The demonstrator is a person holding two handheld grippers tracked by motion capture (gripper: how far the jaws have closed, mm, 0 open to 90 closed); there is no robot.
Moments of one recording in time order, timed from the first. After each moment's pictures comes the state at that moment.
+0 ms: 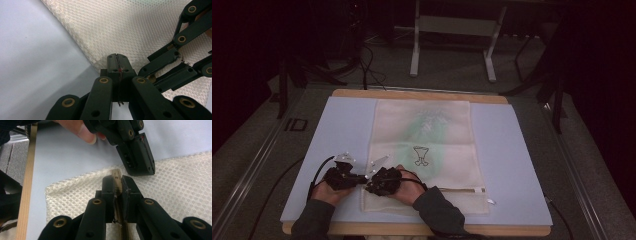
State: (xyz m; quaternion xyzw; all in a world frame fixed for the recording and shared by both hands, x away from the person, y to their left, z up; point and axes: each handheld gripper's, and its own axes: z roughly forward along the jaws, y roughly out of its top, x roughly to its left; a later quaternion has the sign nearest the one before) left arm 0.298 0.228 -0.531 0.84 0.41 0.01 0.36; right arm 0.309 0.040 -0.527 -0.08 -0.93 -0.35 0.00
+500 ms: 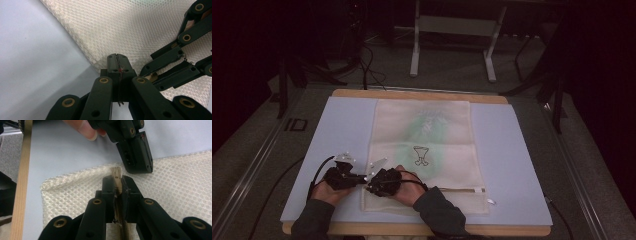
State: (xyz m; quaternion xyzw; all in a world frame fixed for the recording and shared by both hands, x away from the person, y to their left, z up) left arm 0.298 0.228 -0.531 0.84 0.41 0.01 0.36; right arm 0.303 0.040 -0.524 -0.07 -0.94 -0.34 -0.03
